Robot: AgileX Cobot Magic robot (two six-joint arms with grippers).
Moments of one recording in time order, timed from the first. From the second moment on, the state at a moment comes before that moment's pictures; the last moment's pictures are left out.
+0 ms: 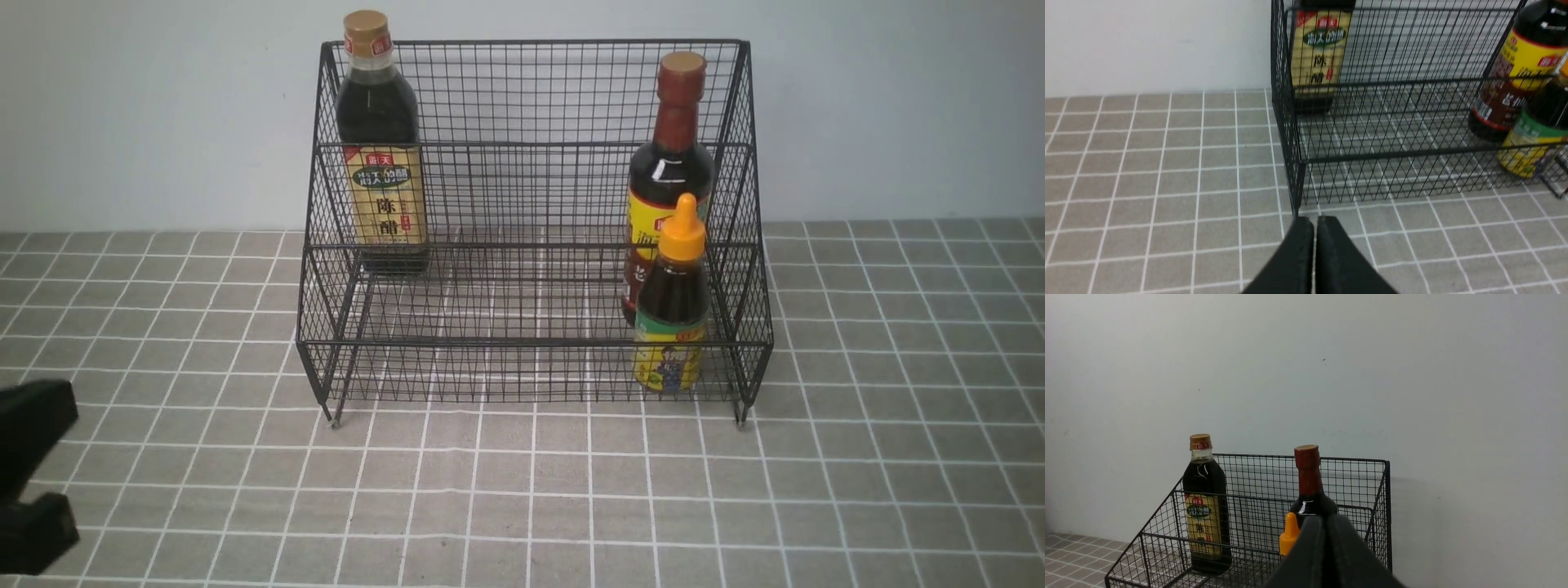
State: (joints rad) right arm 0.36 0.04 -0.34 -0.01 0.28 0.12; left arm -0.23 0.48 -0.53 -0.01 0.53 -0.11
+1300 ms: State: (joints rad) right arm 0.36 0.04 -0.34 -0.01 0.29 0.12; left arm -0.05 -0.01 0.03 0.04 0.38 0.02
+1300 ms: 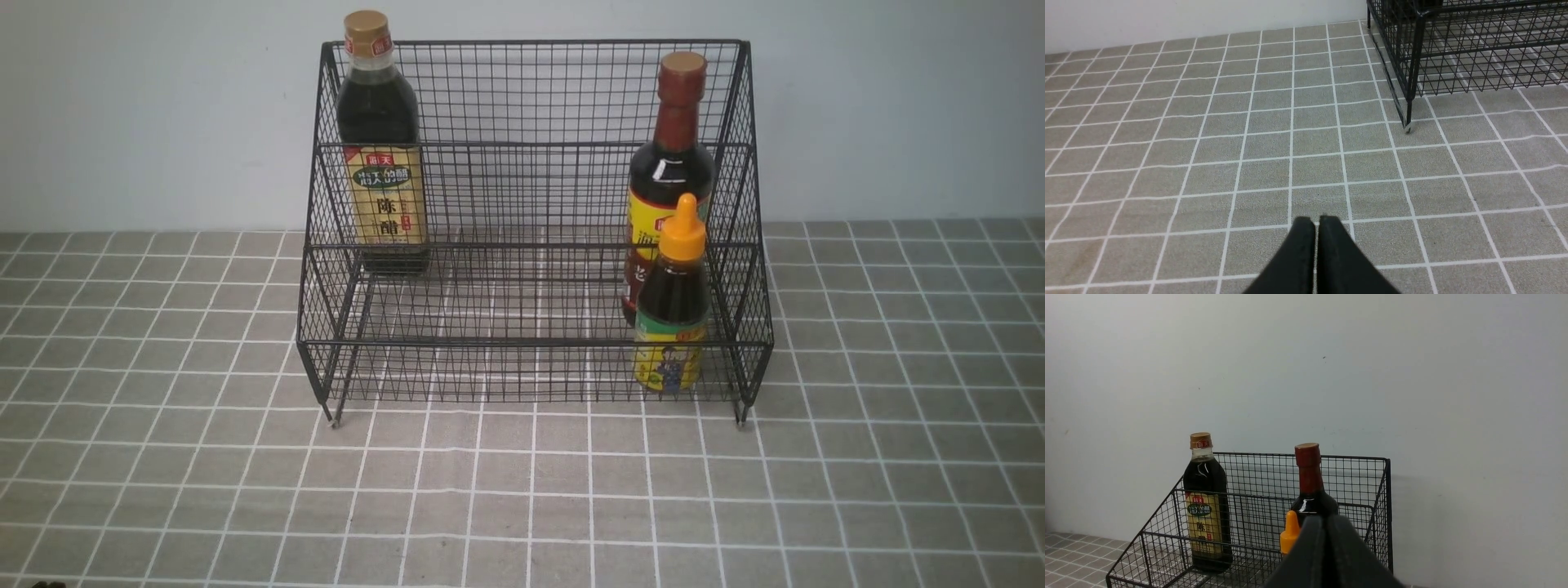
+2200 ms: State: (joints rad) right arm 0.22 0.02 -0.17 -0.13 0.30 0.08; left arm -0.05 -0.01 0.03 0.04 0.38 0.02
